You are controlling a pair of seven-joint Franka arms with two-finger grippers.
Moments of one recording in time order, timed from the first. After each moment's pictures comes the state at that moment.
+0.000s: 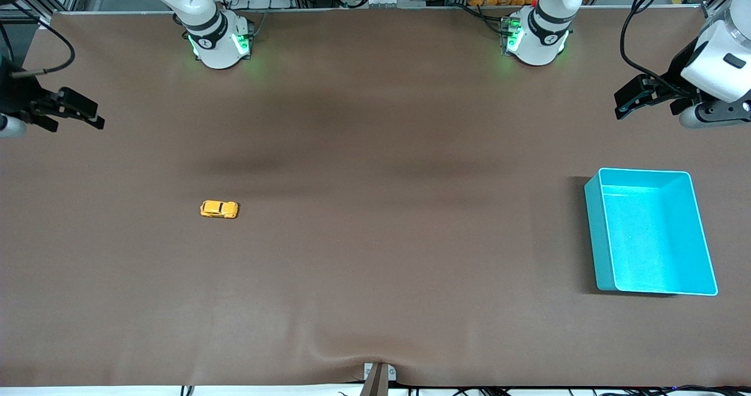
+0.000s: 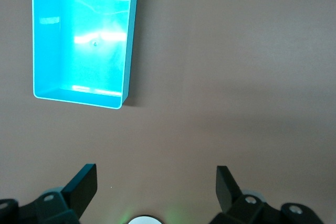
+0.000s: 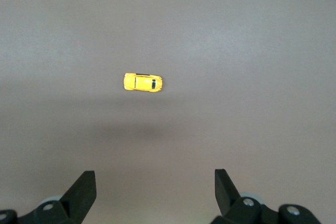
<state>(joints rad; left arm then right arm) -0.05 -0.01 -0.10 -1.51 0.03 1.46 -0.22 0.08 -0.13 -0.16 -1.76 0.04 1.60 -0.09</state>
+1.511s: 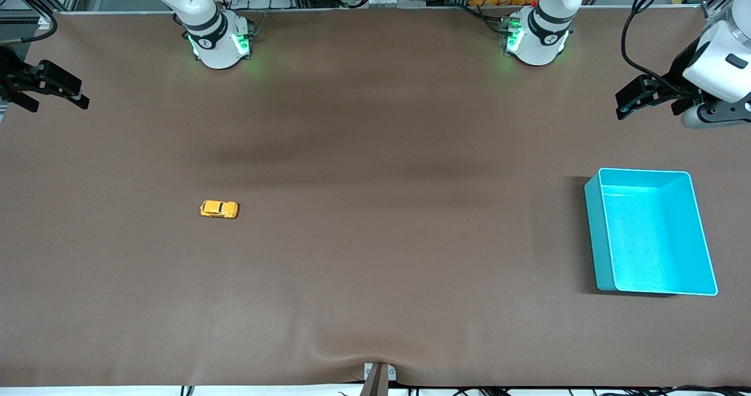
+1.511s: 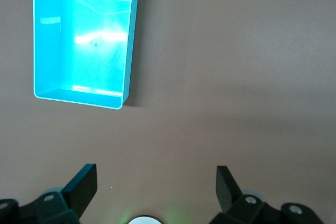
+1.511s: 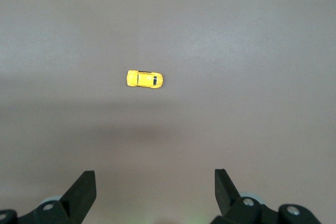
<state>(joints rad) -0.05 -0.01 -0.10 -1.51 0.03 1.46 -0.22 0.08 -0.14 -0.14 -1.68 0.03 1.52 -0.08</state>
